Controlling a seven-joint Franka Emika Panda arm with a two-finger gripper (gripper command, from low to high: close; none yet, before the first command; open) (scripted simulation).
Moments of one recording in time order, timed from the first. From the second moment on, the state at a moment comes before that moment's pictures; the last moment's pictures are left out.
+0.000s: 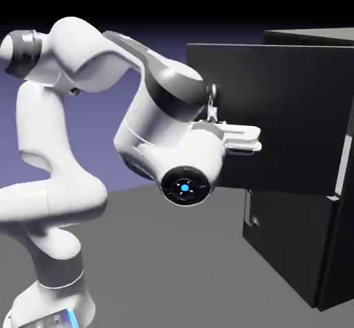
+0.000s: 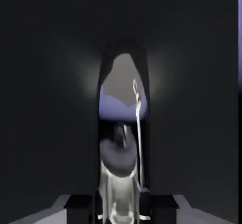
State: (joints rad) arm -1.69 -0.55 0.54 -2.49 1.48 0.87 1.80
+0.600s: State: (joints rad) arm -1.70 0.10 0.61 -1.90 1.01 0.75 1.73
